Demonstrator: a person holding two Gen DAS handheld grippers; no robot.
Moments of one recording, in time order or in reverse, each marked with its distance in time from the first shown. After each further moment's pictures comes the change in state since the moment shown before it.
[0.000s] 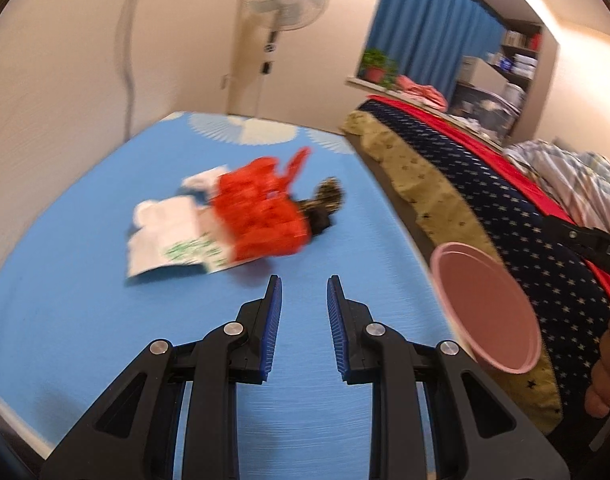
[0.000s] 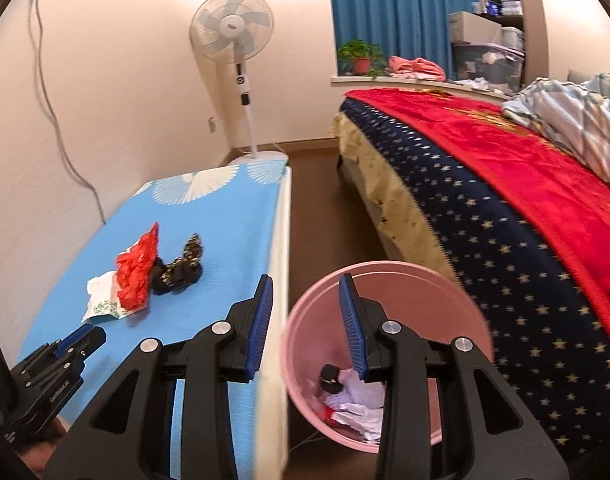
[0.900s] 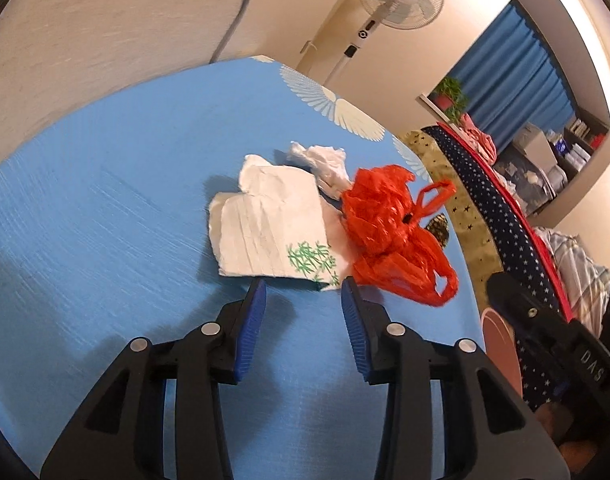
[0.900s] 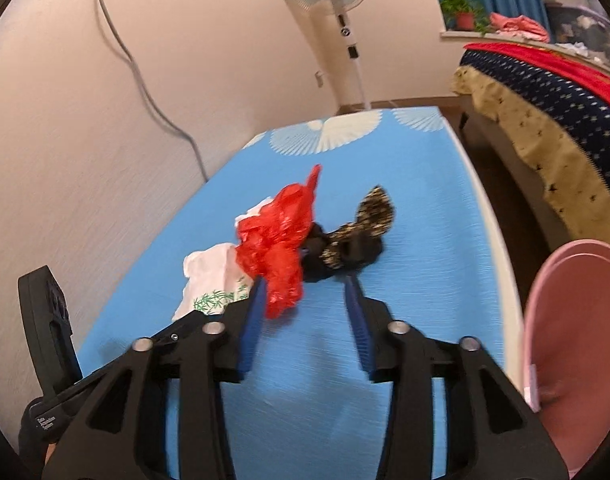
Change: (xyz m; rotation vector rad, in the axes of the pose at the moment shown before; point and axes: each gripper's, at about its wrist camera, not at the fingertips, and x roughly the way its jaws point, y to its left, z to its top) left arm 0.045 0.108 0.003 -0.378 0.068 -0.014; right arm 0.106 0.138 -0.018 -0.022 0.160 0.387
